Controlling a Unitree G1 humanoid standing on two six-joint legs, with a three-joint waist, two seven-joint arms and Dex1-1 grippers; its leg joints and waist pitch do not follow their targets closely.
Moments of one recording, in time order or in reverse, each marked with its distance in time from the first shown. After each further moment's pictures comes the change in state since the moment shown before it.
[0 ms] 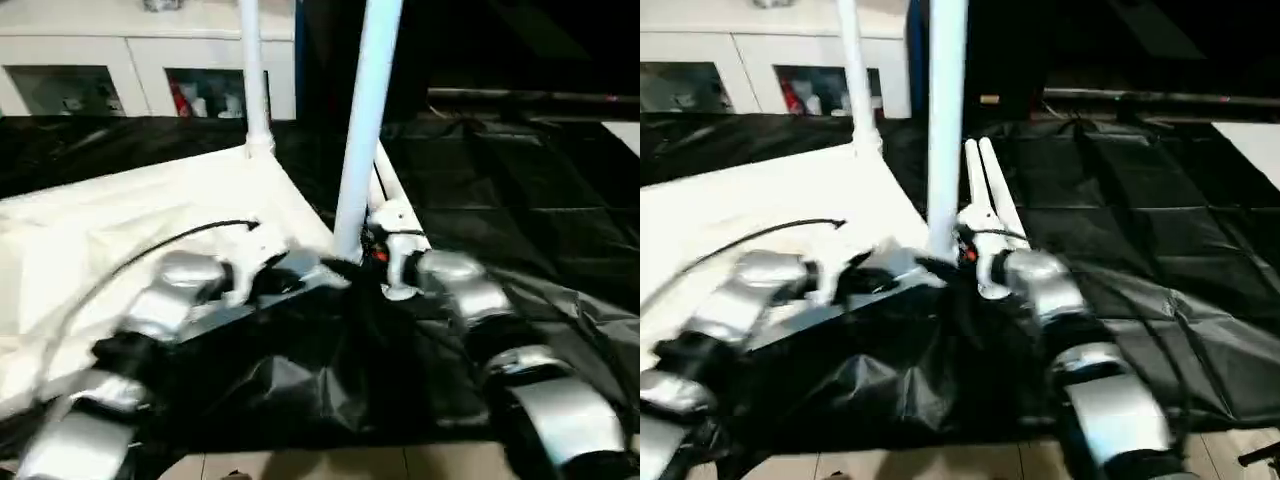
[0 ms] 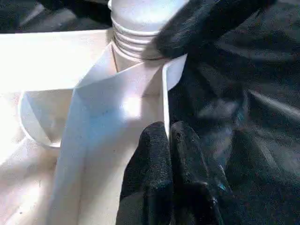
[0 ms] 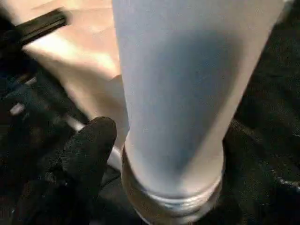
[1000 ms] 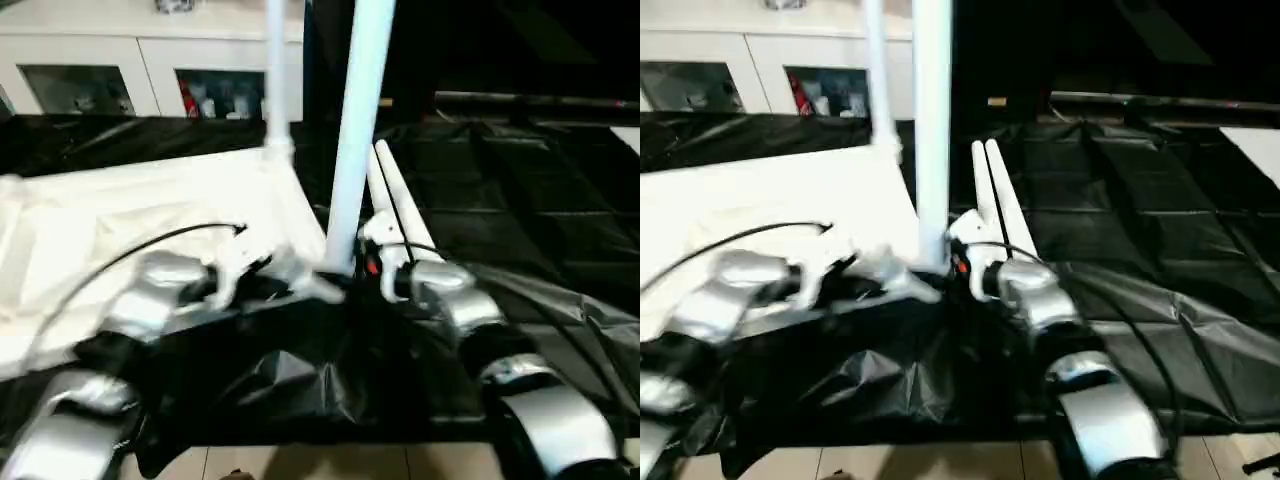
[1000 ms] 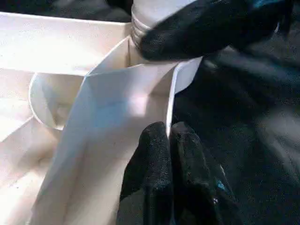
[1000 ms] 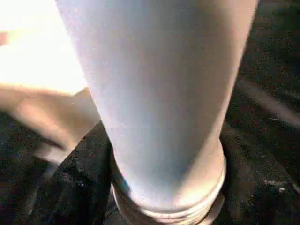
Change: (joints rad) left arm -0.085 -0.133 0.029 0.103 0.019 0.128 0.206; right arm -0.012 0.119 -0.092 0.077 0.019 0.039 -0.450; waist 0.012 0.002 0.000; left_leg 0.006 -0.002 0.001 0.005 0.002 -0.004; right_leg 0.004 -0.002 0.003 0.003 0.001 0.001
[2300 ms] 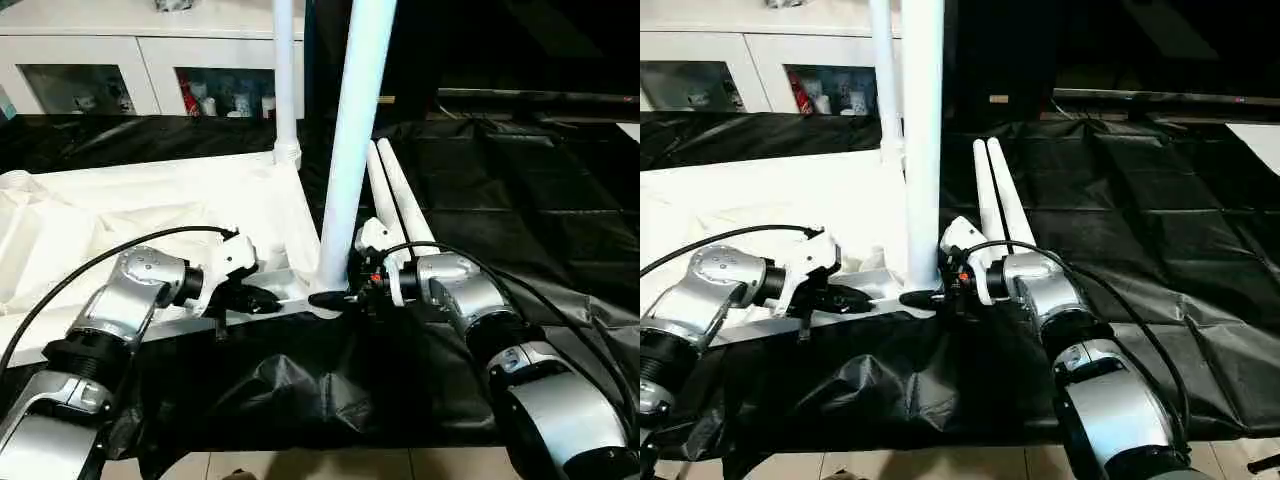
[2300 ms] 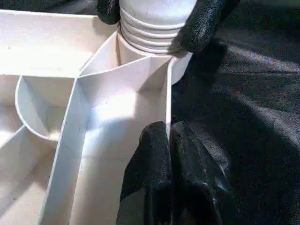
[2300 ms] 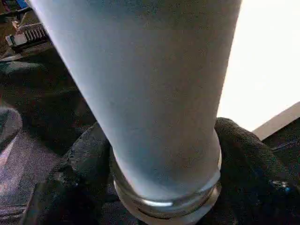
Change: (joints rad) left arm 0.089 0.234 -0.041 -0.101 -0.034 -0.144 -0.423; right arm -0.003 -0.129 0.154 -0.047 -0.020 -0.027 0.663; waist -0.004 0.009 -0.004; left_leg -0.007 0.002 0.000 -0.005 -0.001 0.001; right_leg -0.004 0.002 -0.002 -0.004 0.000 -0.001
